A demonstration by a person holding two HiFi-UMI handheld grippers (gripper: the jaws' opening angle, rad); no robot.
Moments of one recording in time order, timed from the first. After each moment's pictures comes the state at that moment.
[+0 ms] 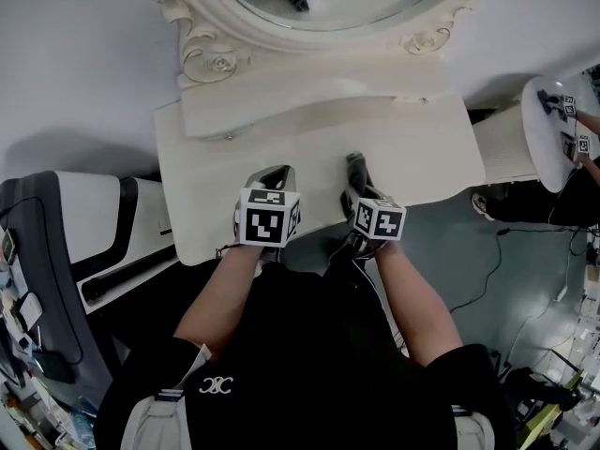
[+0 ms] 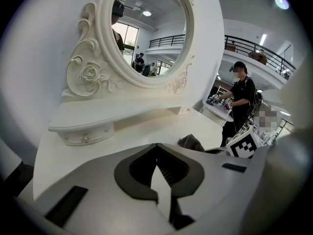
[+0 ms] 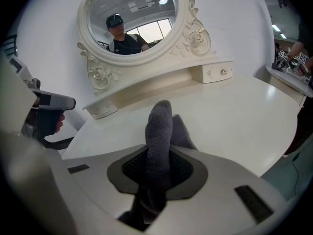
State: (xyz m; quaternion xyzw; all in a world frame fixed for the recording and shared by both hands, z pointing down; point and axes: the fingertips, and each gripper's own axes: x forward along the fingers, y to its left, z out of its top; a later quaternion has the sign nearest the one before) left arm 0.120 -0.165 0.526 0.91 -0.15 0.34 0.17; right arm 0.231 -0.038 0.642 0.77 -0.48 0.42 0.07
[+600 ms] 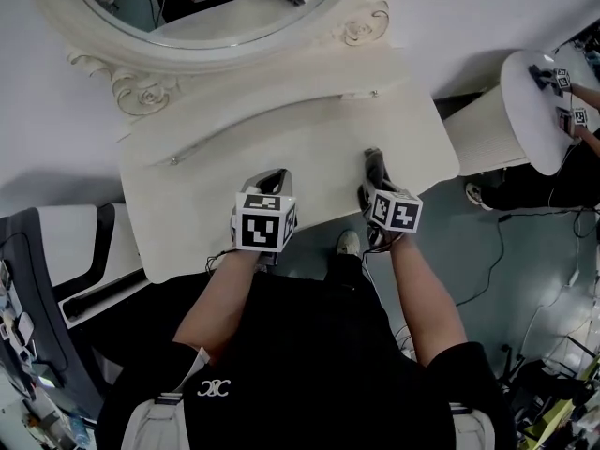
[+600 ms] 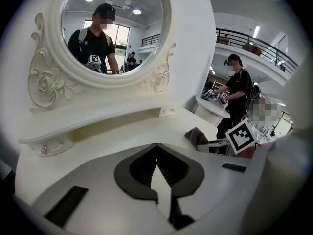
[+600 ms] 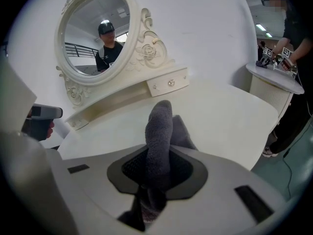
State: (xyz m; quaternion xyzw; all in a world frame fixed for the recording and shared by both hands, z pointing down) left arm 0.232 -0.084 0.526 0.92 -0.13 0.35 0.14; right arm 0.381 0.071 0.645 0.80 -0.43 0.42 0.05
